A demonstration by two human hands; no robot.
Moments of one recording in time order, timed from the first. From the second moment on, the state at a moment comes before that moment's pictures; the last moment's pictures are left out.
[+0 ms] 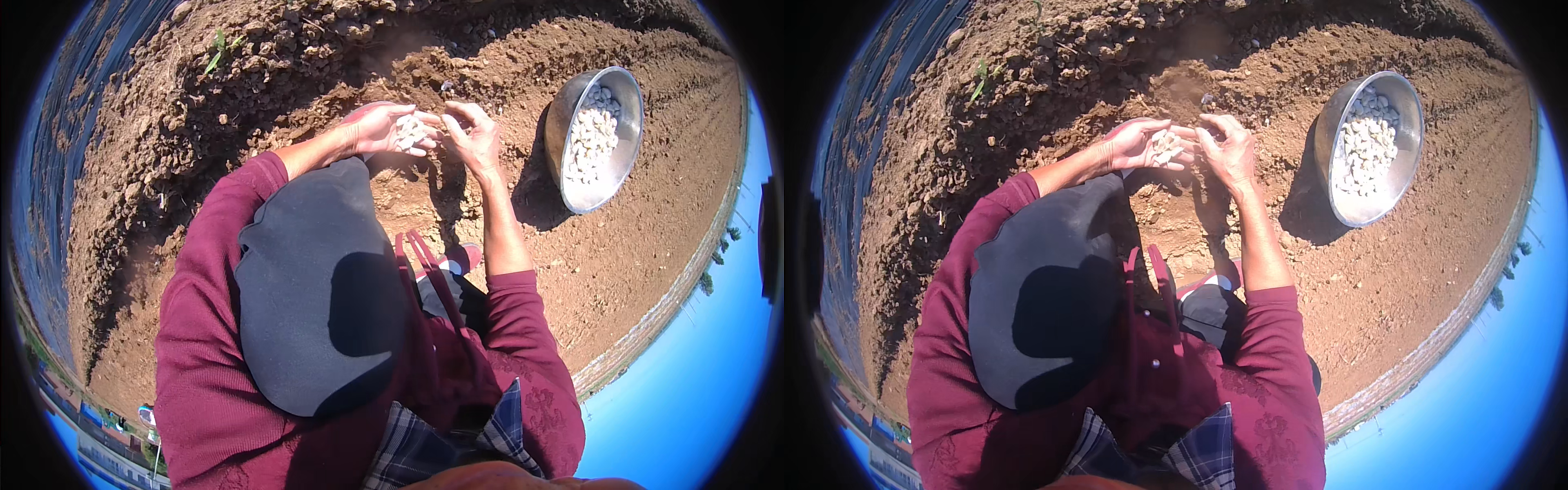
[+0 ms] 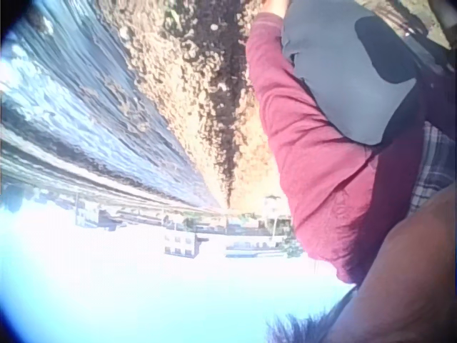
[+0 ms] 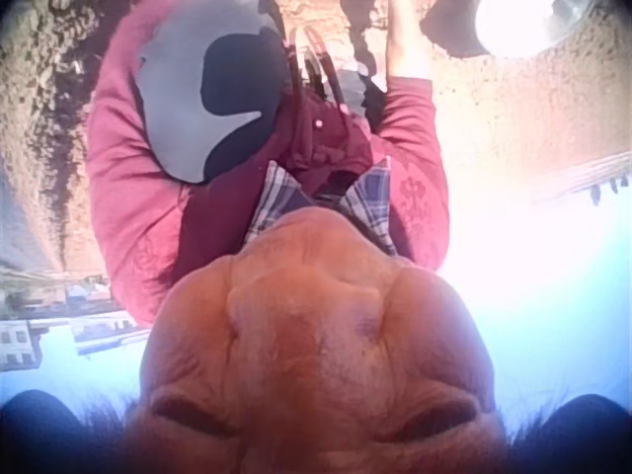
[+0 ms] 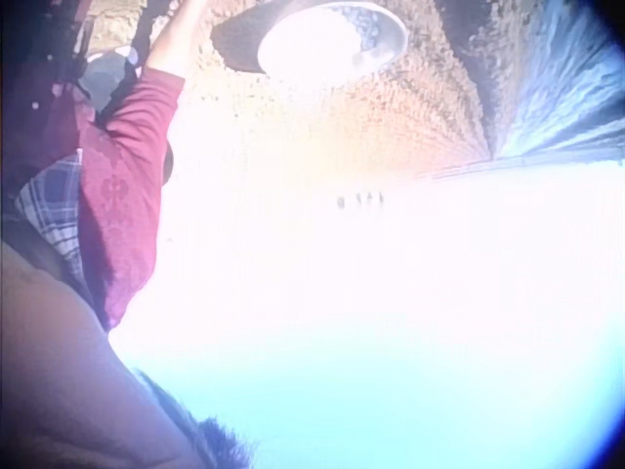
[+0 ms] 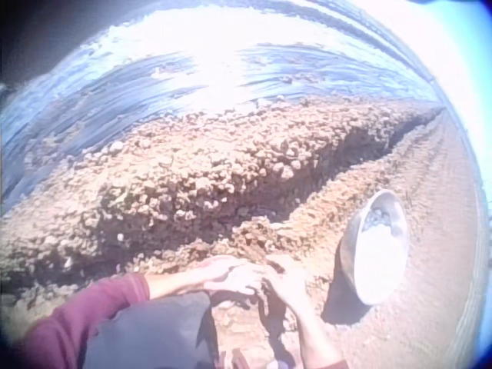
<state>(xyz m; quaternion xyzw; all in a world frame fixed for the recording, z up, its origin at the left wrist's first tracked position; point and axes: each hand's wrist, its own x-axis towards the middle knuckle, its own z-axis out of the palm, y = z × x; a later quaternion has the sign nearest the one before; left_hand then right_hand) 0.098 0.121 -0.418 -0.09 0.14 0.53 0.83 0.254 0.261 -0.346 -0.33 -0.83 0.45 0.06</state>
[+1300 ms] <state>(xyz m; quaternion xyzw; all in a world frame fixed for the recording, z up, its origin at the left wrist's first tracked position) 0.101 0.126 -0.416 -0.10 0.14 0.52 0.84 0.220 0.330 -0.391 -0.38 -0.76 0.52 0.10</state>
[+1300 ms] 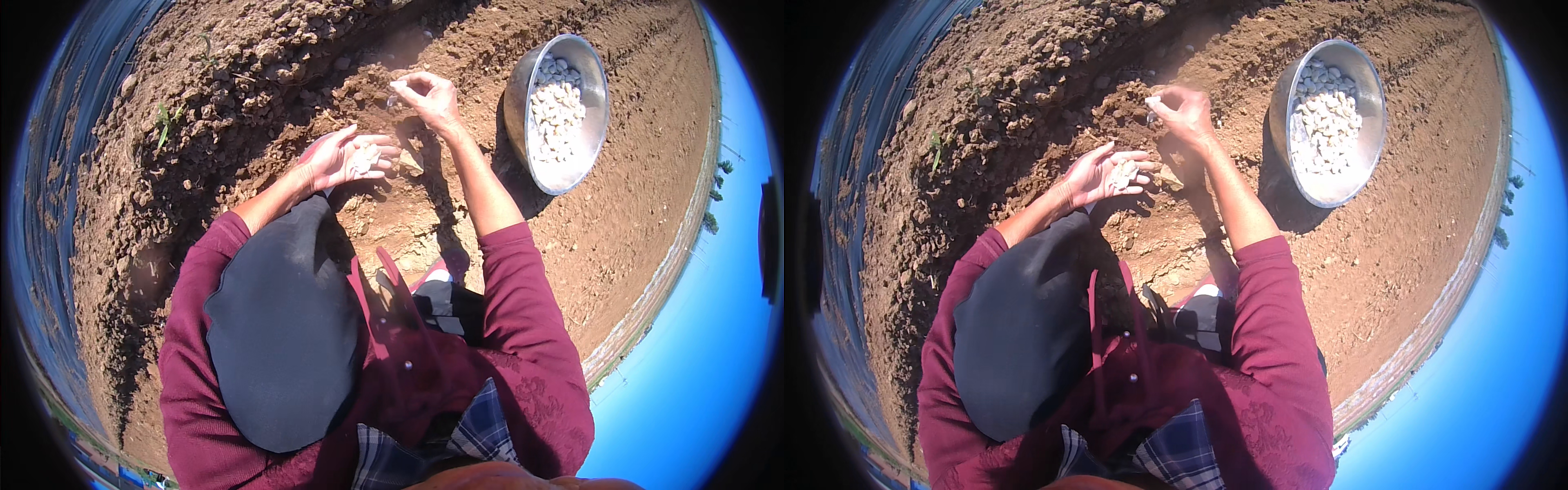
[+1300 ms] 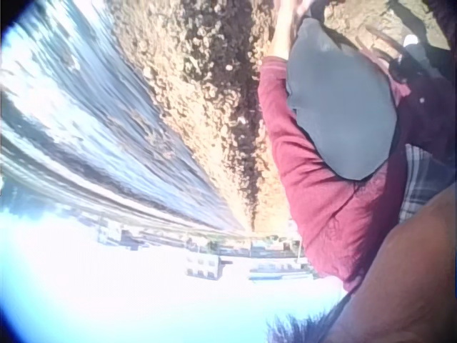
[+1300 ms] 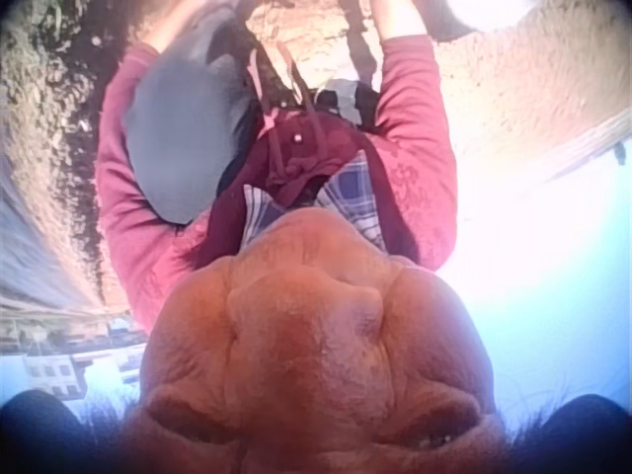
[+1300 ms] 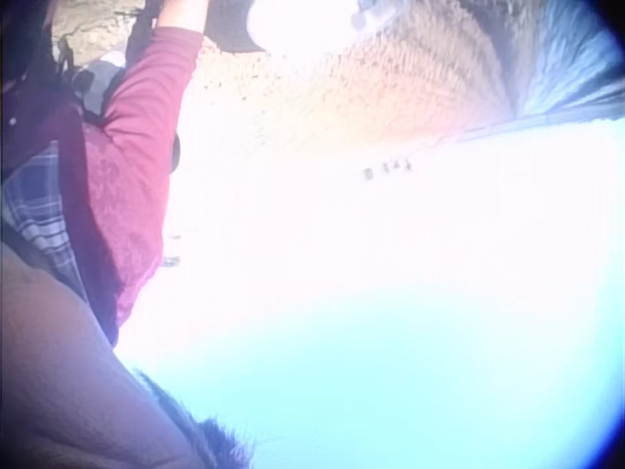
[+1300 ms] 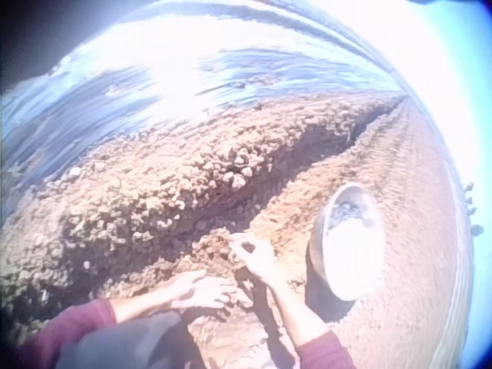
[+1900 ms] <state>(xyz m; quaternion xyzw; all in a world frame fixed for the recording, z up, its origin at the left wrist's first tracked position) 0.099 0.126 -0.413 -0.09 0.18 0.50 0.84 0.168 0.538 -0.433 -0.42 -0.90 0.08 -0.05</state>
